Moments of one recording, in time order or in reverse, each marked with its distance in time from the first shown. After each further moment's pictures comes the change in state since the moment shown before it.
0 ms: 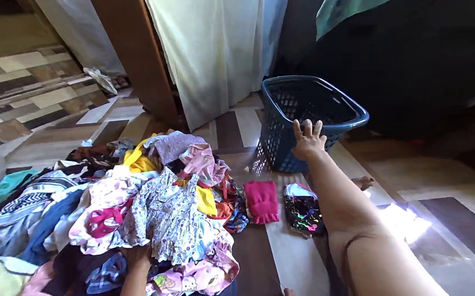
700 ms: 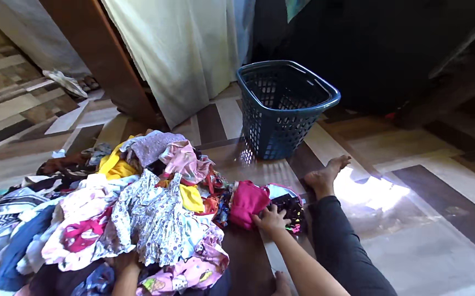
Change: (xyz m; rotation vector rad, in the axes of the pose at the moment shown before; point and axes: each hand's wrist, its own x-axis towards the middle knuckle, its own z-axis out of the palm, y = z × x) left_hand 0.007 0.003 0.004 -0.110 -0.026 -0.105; right_hand -0.212 -0.010 0.185 0.177 -0.573 0.359
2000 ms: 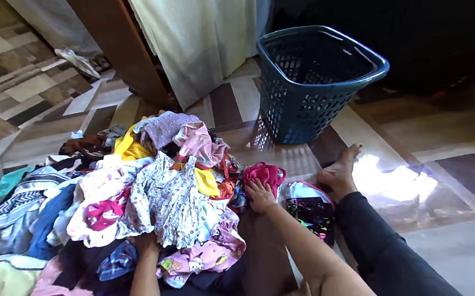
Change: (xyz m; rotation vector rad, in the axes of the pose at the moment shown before) left_hand -0.012 0.000 0.001 -0.084 0.068 0.053; right_hand 0.026 -0.076 0.014 -0.246 -0.100 -0.555
